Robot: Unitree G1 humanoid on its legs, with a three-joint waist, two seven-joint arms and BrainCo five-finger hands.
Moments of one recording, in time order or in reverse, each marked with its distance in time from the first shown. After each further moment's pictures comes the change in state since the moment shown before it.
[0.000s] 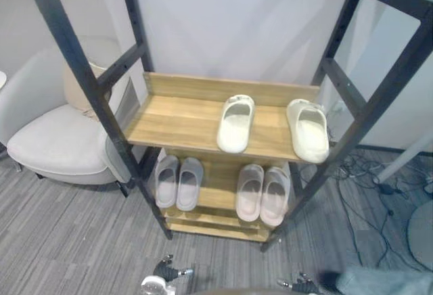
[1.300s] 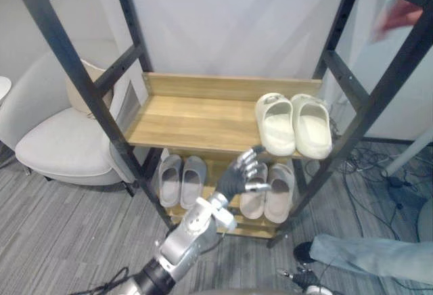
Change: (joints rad) left arm -0.096 0.069 -0.530 -0.992 -0.538 -0.073 -0.151; right arm 0.013 -0.011 0.000 -0.119 0.002 0.012 0.015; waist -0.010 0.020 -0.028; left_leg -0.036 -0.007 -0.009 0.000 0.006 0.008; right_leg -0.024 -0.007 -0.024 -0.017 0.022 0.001
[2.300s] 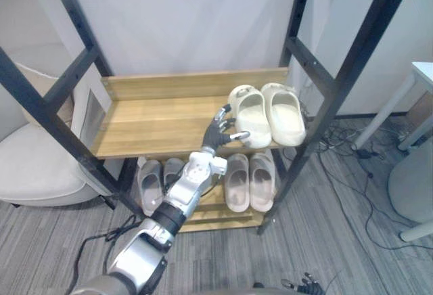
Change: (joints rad) left arm -0.501 -0.087 0.223 0.420 0.152 -0.038 0.271; right arm 0.096 0.003 -0.040 -0.040 -0.007 -0.006 -0.003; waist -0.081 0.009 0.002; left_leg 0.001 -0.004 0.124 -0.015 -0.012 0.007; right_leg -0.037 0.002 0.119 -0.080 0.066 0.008
